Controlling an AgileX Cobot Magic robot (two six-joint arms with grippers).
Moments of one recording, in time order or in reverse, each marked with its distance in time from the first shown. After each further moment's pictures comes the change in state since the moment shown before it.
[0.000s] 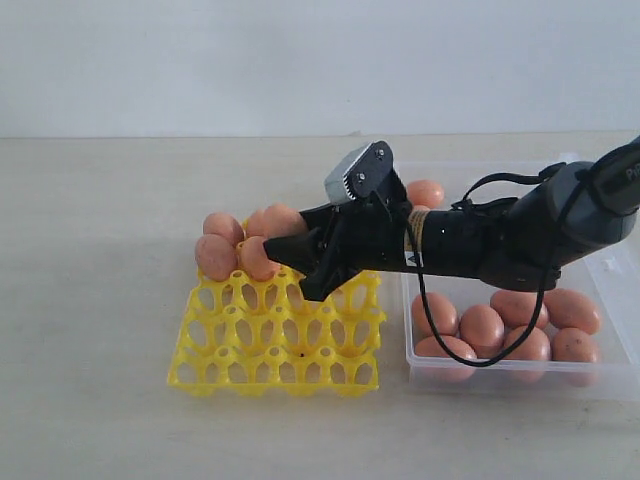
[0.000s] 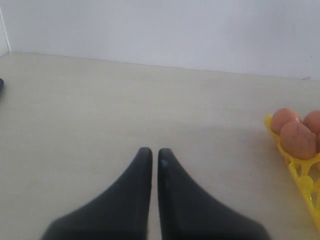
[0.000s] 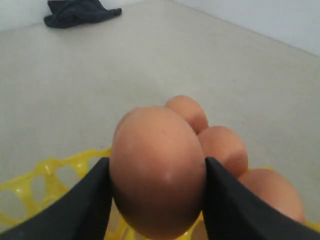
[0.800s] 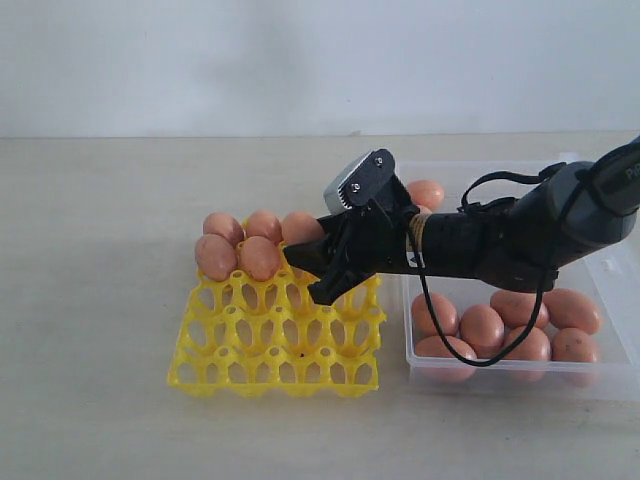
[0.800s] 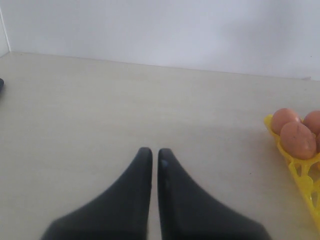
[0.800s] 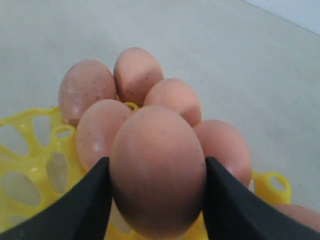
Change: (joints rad) left arm 0.000 0.000 0.000 0.000 0.000 0.000; right arm 0.000 0.000 0.000 0.062 0.159 -0.083
